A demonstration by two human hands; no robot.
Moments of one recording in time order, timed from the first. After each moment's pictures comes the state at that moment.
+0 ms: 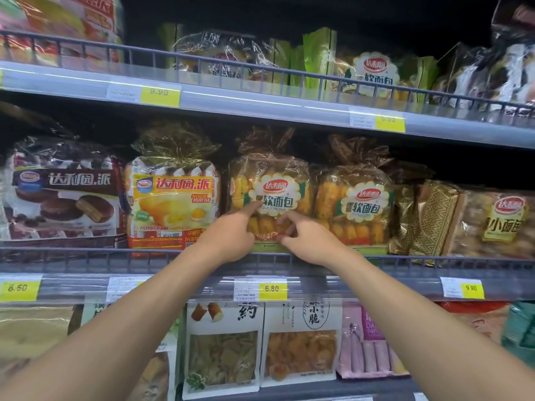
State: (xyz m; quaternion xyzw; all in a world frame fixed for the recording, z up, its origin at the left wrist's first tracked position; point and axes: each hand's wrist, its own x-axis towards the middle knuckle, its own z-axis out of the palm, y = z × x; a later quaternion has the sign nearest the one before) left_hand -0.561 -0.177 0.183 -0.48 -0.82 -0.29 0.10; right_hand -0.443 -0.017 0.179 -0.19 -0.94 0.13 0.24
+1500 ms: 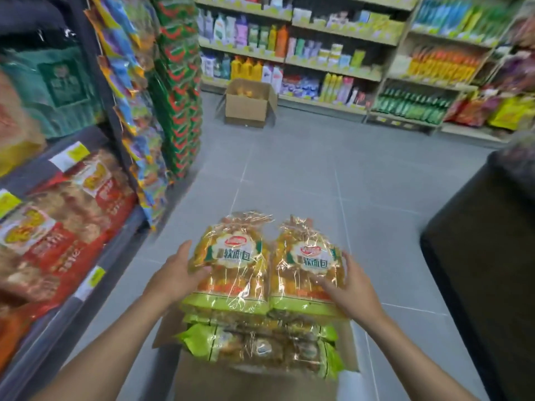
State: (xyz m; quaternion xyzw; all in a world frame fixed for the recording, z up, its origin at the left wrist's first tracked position) left_hand -0.046 -0.046 -0.217 -0.76 -0.55 -0.05 -0.35; right_hand 0.272 -0.263 -0.204 -0.87 -0.39 0.16 0.25
